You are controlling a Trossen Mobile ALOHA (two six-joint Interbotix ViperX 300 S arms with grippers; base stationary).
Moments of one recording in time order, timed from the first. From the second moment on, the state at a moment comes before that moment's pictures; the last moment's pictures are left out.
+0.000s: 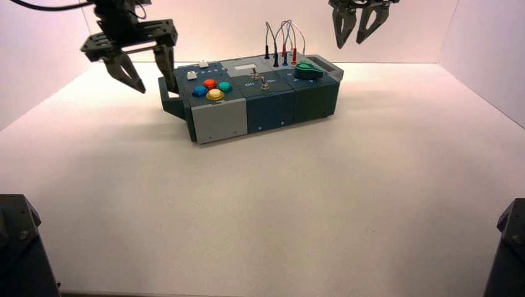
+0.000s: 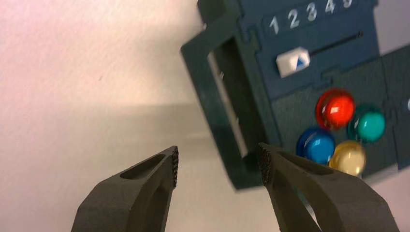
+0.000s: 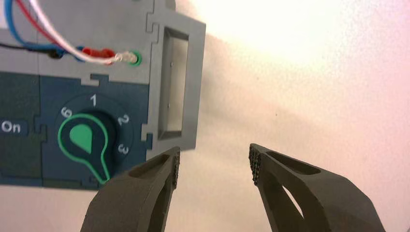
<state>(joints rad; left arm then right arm) -0.18 0.12 0.66 -0.23 0.51 -0.04 0.19 0.35 0.05 0.00 0.88 -0.26</state>
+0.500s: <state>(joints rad) -0.18 0.19 0.64 -0.22 0.45 -0.06 0.19 0.44 -0.04 0.00 0.90 -0.28</state>
